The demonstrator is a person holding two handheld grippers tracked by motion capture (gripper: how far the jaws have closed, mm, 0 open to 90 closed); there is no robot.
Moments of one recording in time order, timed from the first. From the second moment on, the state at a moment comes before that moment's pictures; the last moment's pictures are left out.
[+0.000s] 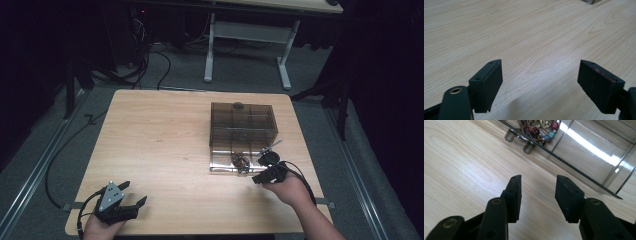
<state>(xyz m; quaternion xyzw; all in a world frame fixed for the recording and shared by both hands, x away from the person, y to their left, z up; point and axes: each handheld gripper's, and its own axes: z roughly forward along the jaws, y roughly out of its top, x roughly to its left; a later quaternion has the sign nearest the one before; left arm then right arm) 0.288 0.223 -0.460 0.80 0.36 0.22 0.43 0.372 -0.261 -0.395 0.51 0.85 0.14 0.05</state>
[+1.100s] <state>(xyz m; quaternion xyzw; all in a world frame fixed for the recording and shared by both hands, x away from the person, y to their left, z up) 0.286 0.224 -0.460 0.78 0.38 0.25 0.44 0.290 -0.283 -0.453 0.46 0.74 0.43 0.25</state>
